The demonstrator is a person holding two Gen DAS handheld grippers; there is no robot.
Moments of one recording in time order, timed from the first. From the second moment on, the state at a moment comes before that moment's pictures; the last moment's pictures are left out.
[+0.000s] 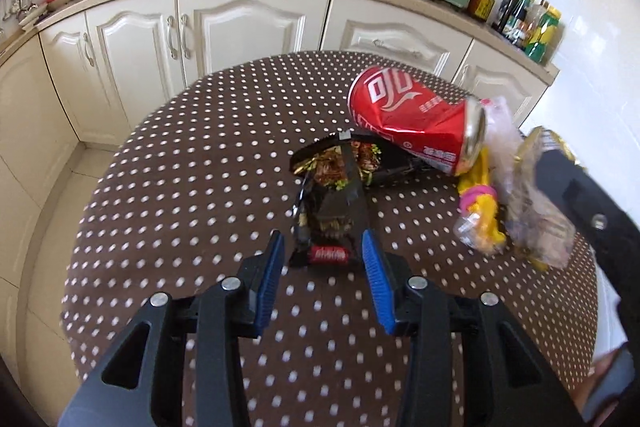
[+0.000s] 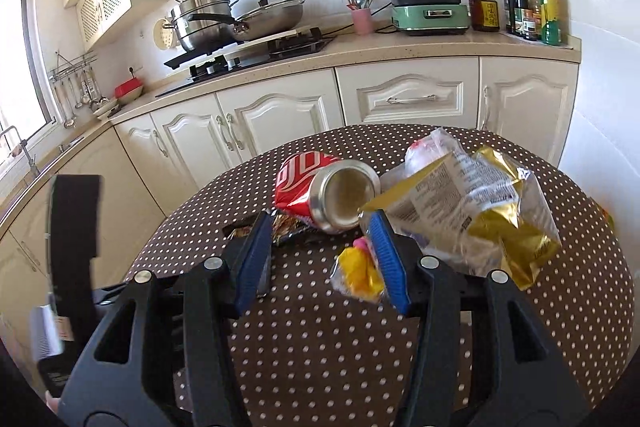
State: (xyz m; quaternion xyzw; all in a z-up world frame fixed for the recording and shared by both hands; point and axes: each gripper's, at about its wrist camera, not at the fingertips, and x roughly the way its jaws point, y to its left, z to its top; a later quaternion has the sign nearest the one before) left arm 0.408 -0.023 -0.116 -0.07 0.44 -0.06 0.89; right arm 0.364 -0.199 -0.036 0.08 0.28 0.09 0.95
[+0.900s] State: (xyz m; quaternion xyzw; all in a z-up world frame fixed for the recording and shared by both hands) left arm 0.373 0.006 -0.086 -0.11 0.37 -0.06 0.92; right arm 0.387 -0.223 -0.066 0.03 0.32 0.00 0.95
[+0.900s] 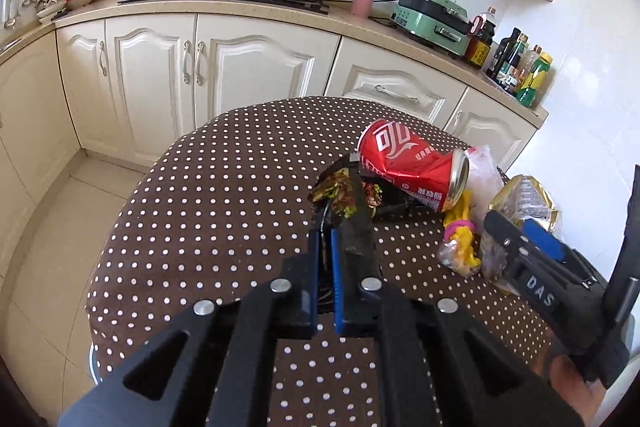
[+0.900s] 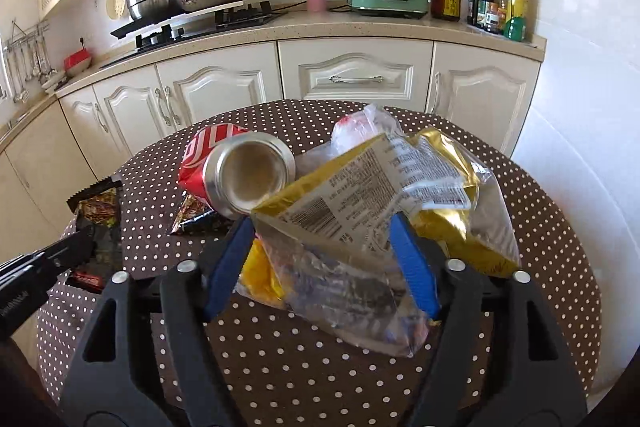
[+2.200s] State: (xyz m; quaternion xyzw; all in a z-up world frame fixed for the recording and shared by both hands) left arm 0.175 0.268 -0.122 -0.15 0.34 0.21 0.90; right arm 0.244 0.112 -0.039 0.00 0.26 0.39 0.88
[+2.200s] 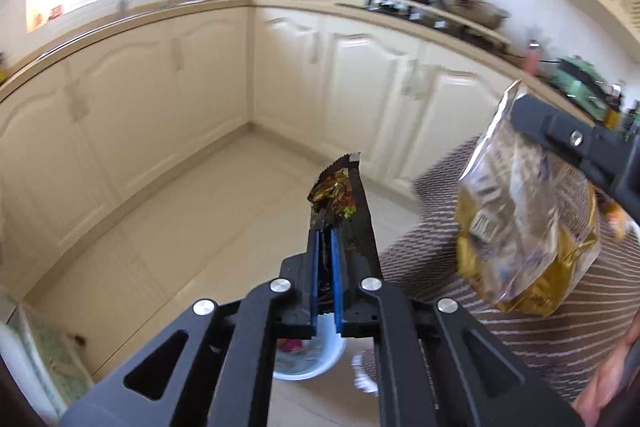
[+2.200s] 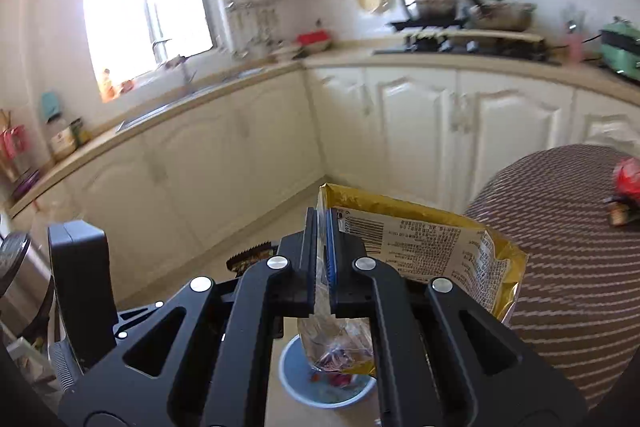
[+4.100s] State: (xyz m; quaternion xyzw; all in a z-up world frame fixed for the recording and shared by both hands) left arm 0.221 0.358 -0.278 -0.21 0.47 0.27 0.81; right arm 0.305 0.236 -0.243 -0.03 0.47 0.41 0.78
